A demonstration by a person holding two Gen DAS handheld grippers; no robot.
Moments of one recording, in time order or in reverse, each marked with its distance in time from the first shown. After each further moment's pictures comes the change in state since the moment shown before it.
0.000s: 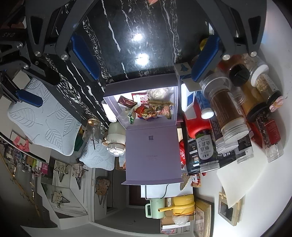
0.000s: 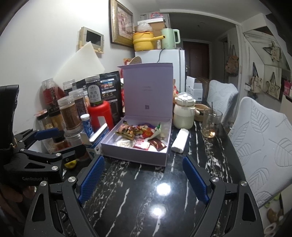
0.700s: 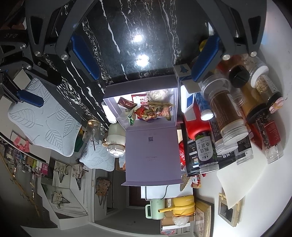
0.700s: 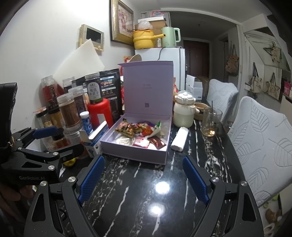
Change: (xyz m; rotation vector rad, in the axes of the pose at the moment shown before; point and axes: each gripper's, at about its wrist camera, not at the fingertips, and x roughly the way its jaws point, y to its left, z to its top) left arm -0.001 0.001 -0.002 0.005 0.004 0.000; right arm 0.003 -0.001 -0.005 -0.008 0.015 -0.008
